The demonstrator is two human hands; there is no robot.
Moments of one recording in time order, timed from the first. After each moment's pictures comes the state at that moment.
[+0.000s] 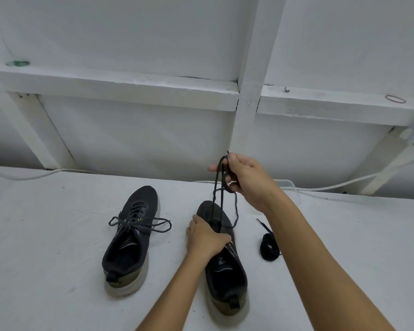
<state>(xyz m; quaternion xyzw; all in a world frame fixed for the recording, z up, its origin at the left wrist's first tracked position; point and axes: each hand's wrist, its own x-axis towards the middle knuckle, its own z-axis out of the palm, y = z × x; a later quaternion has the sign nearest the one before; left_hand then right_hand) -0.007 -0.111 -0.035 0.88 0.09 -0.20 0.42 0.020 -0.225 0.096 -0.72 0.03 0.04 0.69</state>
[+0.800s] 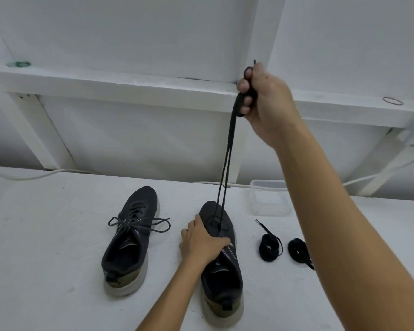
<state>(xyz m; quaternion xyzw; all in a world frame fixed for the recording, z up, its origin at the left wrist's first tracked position) -0.016 -0.104 -0.045 0.91 0.07 -0.18 0.36 0.060 -0.225 0.213 -0.59 -0.06 -0.09 0.80</state>
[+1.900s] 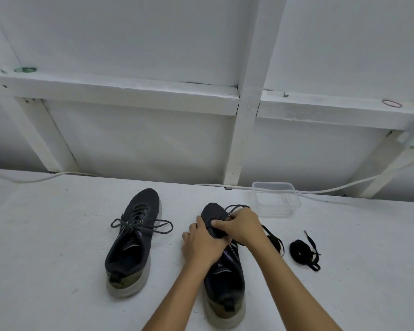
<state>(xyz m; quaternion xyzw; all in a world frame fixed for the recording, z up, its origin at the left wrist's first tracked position) -0.017 -0.107 -0.043 0.92 0.08 -0.16 0.35 0.000 -0.225 -0.014 -0.91 0.16 0.06 0.37</state>
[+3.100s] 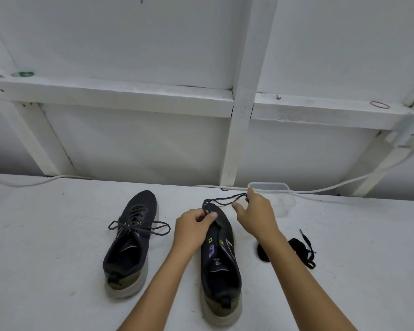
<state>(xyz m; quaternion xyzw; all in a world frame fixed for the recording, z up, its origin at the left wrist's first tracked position) 0.006 -0.084 -0.032 0.85 0.01 -0.03 0.52 0.000 -0.253 0.008 -0.95 0.14 -0.06 0.26</state>
